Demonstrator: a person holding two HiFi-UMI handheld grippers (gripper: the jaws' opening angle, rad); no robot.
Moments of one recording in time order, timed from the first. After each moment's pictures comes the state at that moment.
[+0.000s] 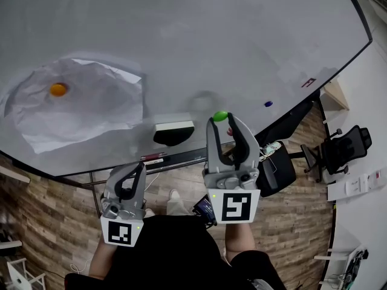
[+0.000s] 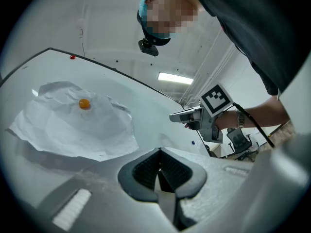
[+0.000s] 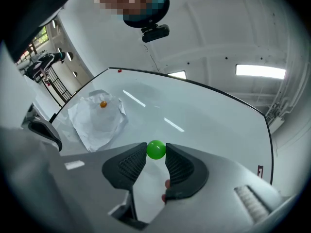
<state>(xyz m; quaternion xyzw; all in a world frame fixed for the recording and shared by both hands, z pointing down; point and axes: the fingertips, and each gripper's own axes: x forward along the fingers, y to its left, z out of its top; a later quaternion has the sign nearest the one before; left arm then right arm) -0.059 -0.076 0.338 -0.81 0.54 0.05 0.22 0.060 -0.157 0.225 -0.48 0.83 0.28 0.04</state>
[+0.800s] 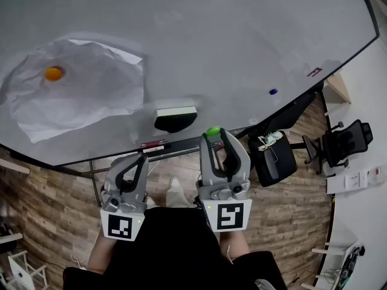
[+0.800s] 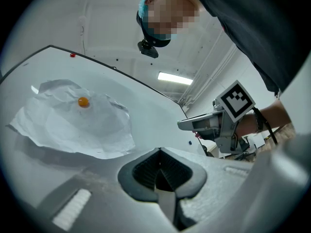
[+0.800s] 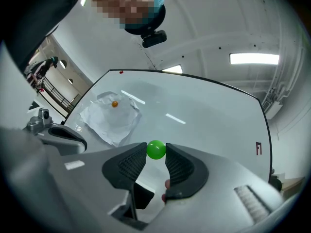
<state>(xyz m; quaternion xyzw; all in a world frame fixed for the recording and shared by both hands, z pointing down) -0.053 -0.070 0.344 -0.82 0.53 0.05 0.21 0.061 -0.121 0.279 -0.47 0.85 0.22 0.04</state>
